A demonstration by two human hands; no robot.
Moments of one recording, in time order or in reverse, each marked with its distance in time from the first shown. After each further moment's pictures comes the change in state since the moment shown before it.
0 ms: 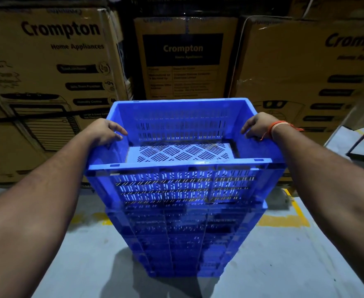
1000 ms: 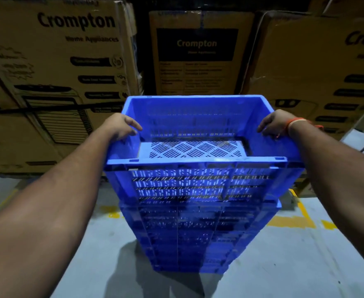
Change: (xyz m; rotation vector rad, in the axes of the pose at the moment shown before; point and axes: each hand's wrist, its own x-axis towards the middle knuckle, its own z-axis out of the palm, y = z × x) left_hand -0.009 0.002 0.002 0.036 0.017 0.035; right_hand 0.009 0.001 -0.001 -0.117 -0.032 -0.017
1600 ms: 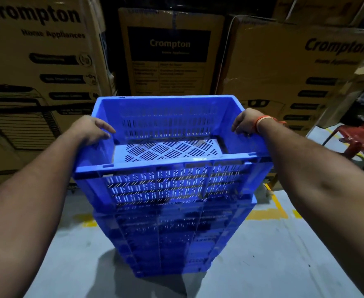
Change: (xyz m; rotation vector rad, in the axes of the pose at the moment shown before) left_hand 0.014 -0.004 0.007 -0.014 0.008 -0.007; right_hand 0.003 -0.004 -0.002 0.007 0.044 0.028
